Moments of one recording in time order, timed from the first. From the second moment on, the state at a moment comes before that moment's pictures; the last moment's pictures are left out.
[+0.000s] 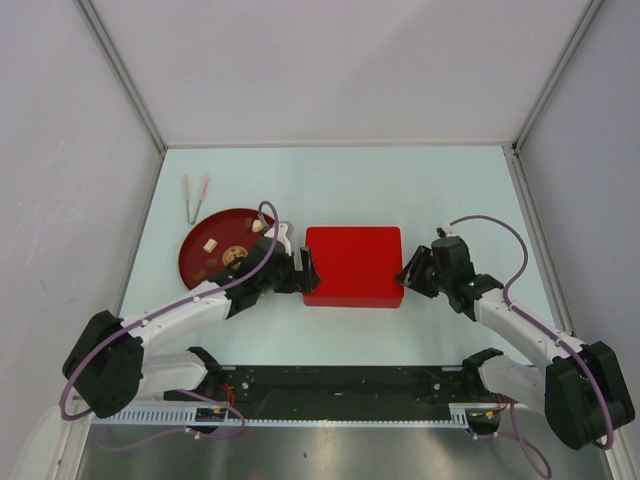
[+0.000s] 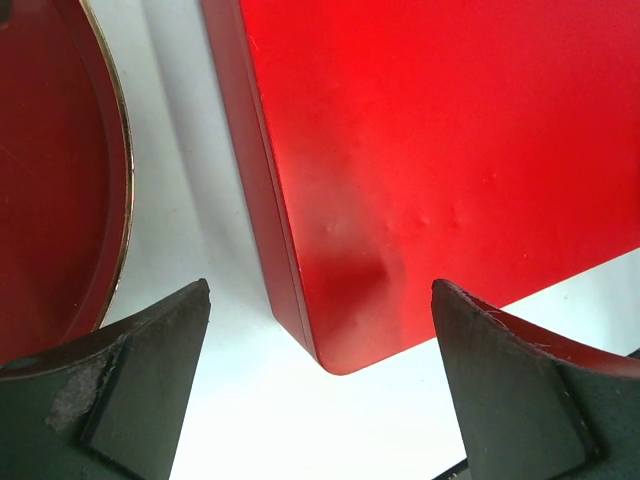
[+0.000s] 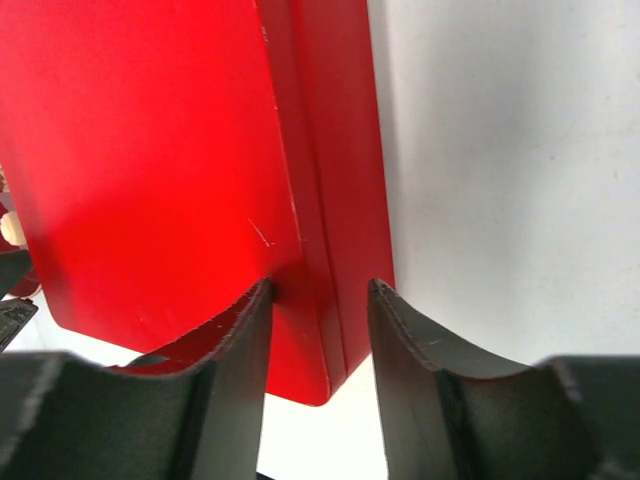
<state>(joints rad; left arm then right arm) -0.70 1.19 0.60 -0.12 -0.05 -0.60 0.40 1.08 0.50 -0.23 -0.09 0.77</state>
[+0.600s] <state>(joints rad) -0.63 1.33 0.79 -0.13 -0.08 -0.53 0.35 1.21 0.60 -0.16 -0.10 0.69</state>
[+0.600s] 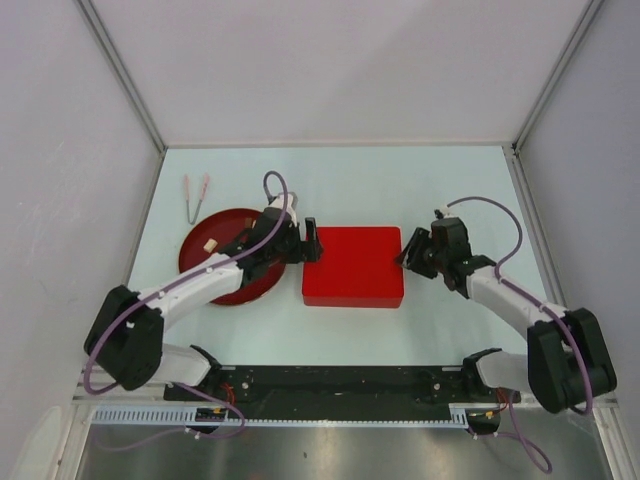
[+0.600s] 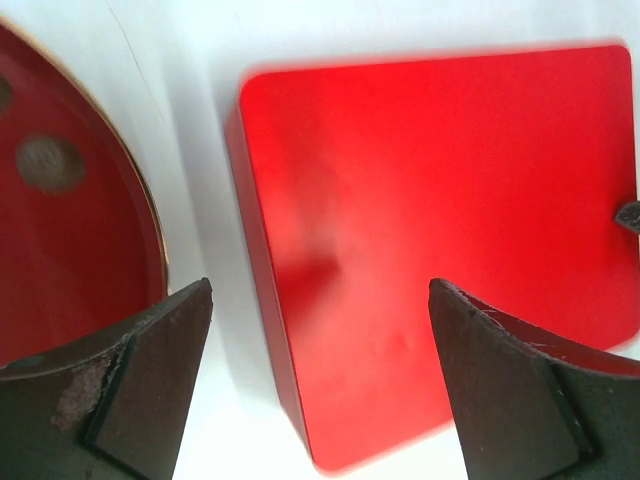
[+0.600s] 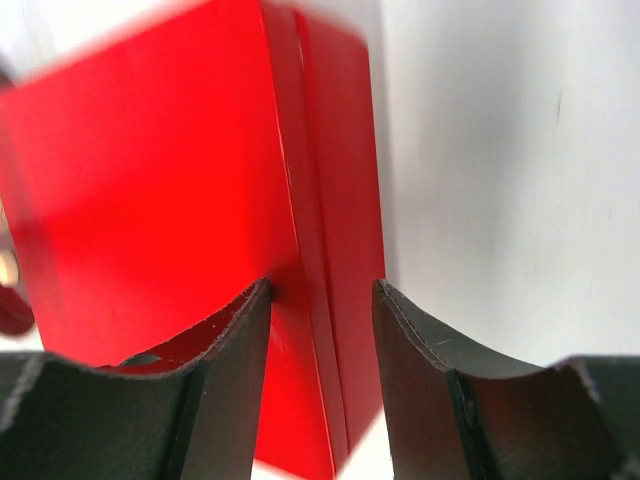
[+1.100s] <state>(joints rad) -0.55 1.67 1.03 -0.13 -0.08 -0.44 0.24 1.57 0.84 0.06 -0.12 0.63</state>
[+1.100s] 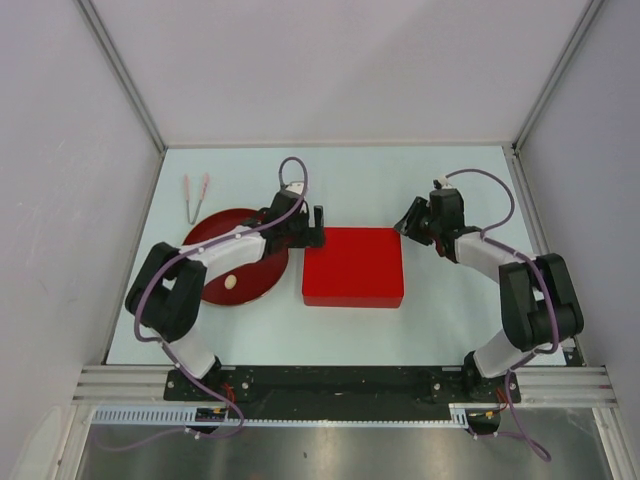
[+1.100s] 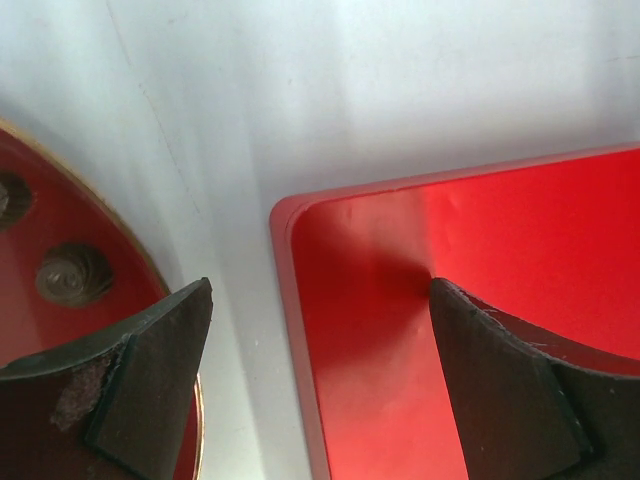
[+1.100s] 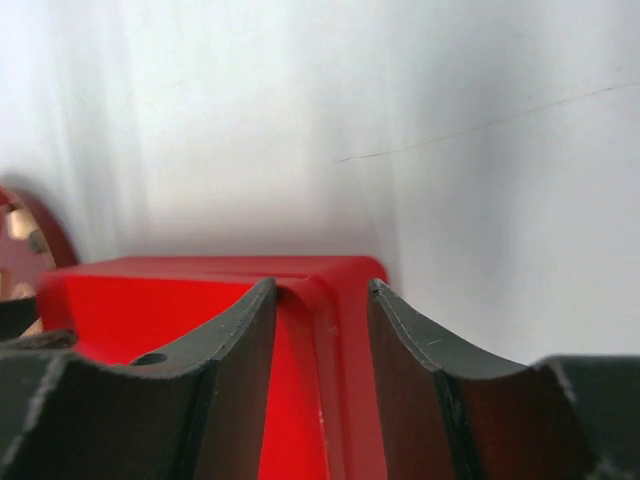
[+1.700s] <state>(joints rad) -0.55 1.72 1.08 -0.14 -0.08 -0.45 0.22 1.57 0.85 0.01 -0.11 0.60</state>
